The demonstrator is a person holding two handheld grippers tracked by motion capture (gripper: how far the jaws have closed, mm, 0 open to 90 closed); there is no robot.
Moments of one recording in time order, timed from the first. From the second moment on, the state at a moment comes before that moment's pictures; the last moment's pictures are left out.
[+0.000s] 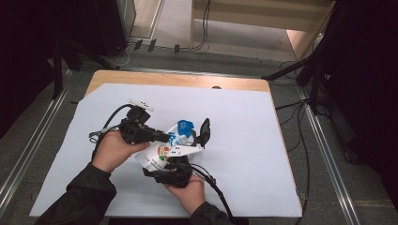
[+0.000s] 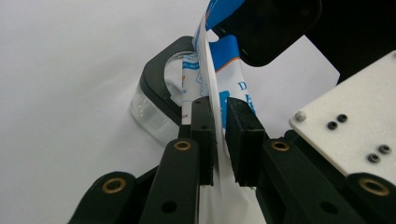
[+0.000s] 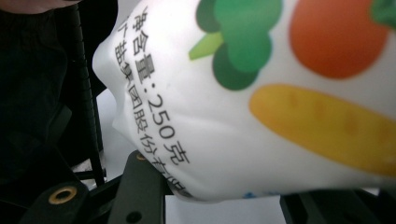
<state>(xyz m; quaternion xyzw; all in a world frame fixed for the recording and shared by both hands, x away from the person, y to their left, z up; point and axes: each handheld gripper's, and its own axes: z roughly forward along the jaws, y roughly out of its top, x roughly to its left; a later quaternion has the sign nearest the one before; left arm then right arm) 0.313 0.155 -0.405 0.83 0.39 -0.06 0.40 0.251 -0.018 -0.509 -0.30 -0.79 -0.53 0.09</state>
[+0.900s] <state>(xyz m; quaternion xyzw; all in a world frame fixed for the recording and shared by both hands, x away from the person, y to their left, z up) 0.311 0.150 -0.402 0.82 0.40 -0.05 0.40 0.251 -0.015 -0.503 -0.31 -0.77 -0.54 0.12</state>
